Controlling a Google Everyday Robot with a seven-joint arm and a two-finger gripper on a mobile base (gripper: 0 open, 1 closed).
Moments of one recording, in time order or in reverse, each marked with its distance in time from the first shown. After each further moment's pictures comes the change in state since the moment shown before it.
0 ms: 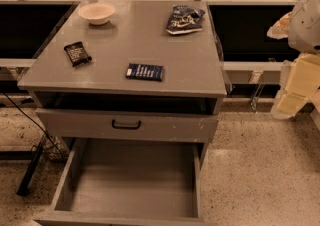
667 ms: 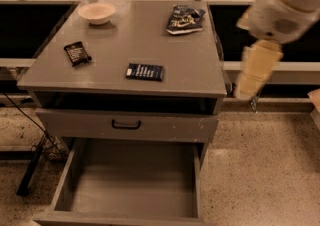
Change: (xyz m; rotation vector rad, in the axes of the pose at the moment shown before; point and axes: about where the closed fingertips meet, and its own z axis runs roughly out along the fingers) arm -0.043 -0.032 0.025 0.008 -0.021 -0.015
